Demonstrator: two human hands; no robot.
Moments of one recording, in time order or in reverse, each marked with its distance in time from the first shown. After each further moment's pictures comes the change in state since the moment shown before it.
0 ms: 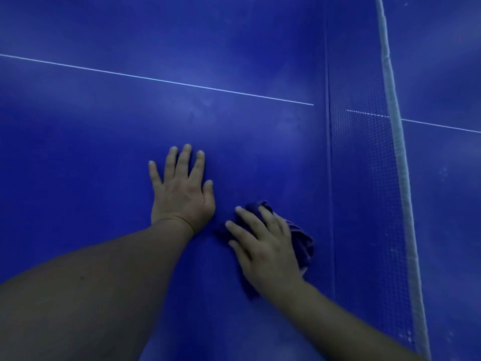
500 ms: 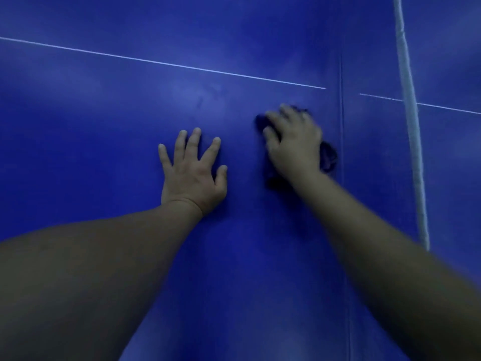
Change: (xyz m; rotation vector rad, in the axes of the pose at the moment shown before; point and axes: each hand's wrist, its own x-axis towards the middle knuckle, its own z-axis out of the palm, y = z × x) left_hand 0.000 -0.003 0.003 -0.042 0.019 0.043; right_hand 0.142 0.069 -0.017 -0.101 0.116 0.300
